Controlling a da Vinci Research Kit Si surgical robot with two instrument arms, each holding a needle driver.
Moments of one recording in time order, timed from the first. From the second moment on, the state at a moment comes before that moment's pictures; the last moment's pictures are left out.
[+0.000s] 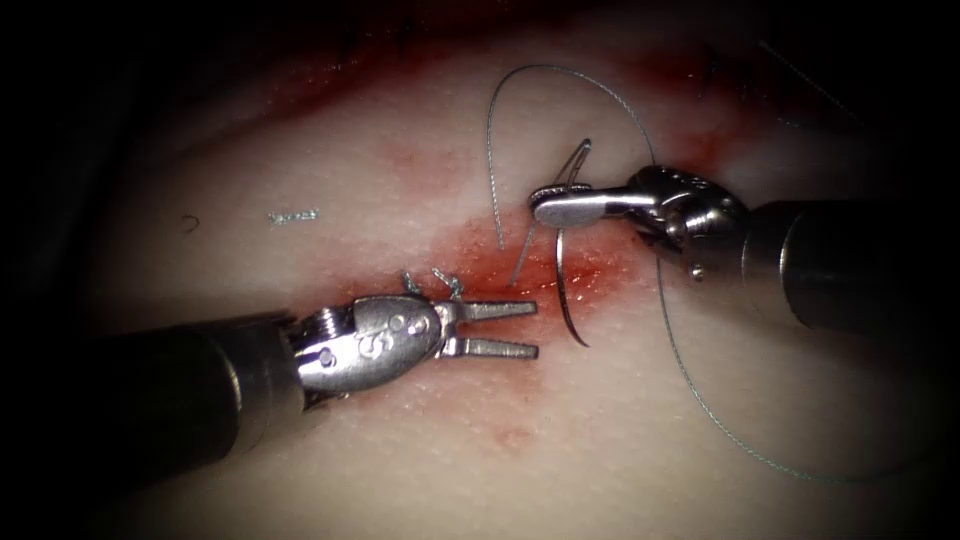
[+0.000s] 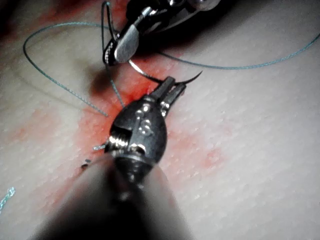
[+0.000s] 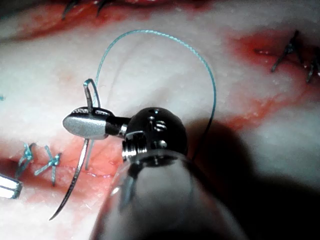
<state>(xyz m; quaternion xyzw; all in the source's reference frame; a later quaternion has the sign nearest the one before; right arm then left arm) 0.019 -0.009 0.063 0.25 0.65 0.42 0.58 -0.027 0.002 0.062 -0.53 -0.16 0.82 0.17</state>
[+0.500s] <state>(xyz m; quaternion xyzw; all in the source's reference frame) 0.019 -0.010 0.063 0.16 0.71 0.31 0.62 -0.028 0.002 0.070 -0.31 -0.21 0.92 0.14</state>
